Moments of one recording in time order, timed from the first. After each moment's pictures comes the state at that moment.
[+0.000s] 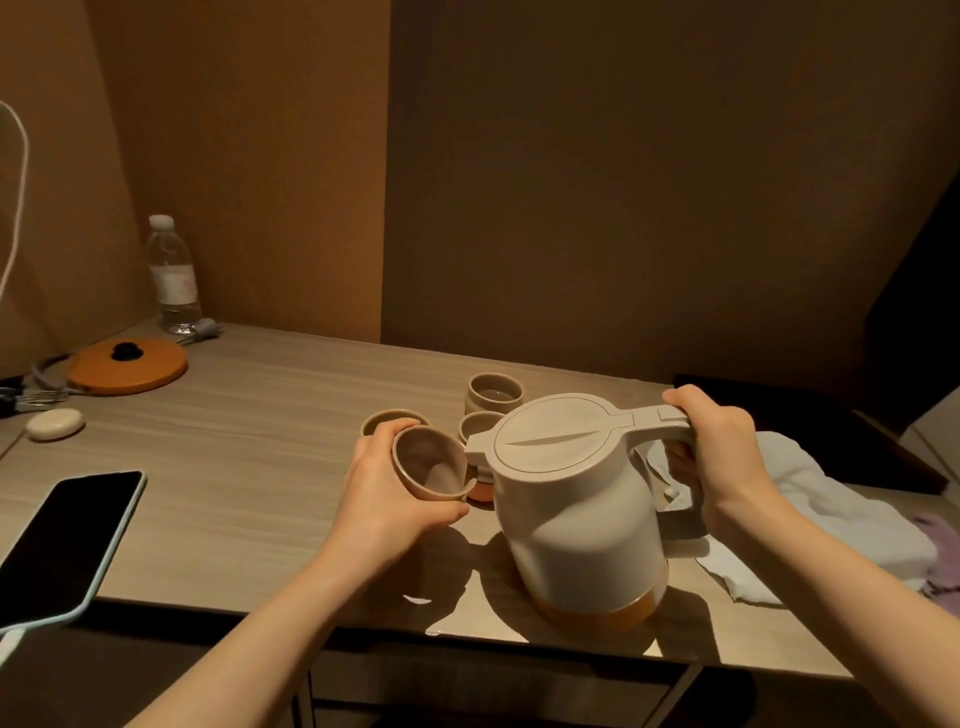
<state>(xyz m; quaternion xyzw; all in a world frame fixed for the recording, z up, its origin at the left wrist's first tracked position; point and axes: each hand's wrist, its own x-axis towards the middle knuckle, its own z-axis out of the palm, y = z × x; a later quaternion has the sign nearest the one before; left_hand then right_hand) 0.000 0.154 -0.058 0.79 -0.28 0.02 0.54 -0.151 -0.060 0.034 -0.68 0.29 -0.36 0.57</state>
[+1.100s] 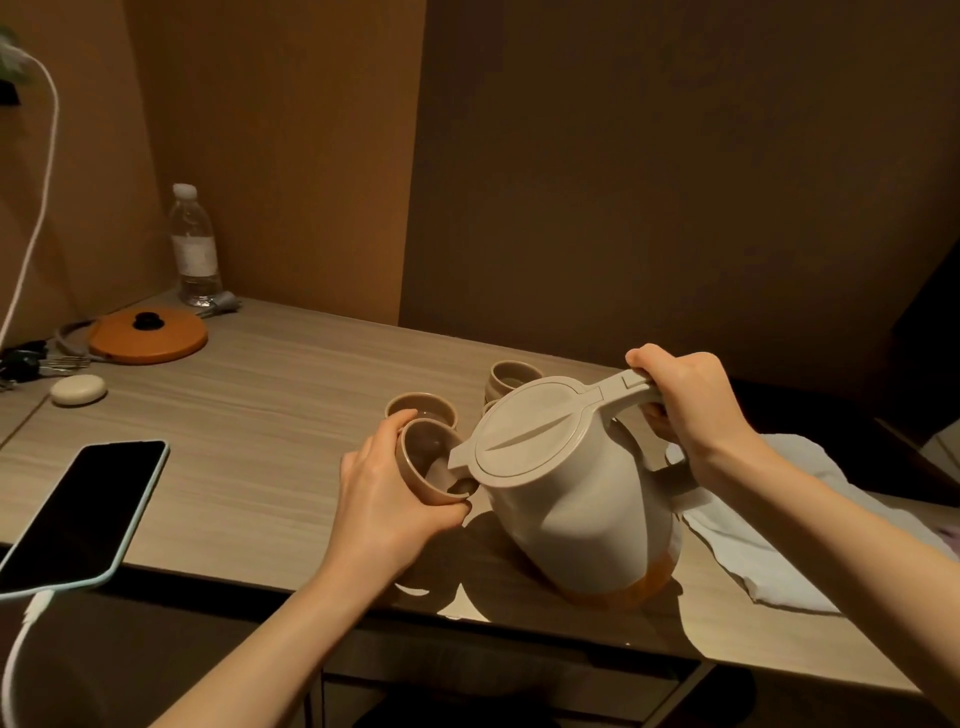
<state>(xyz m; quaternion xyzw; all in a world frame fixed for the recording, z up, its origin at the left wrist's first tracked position) -0.012 0.177 -0.066 0.81 -0.25 0.06 0.52 -0.111 -0.034 0.056 -0.79 0.23 -0.31 0.47</state>
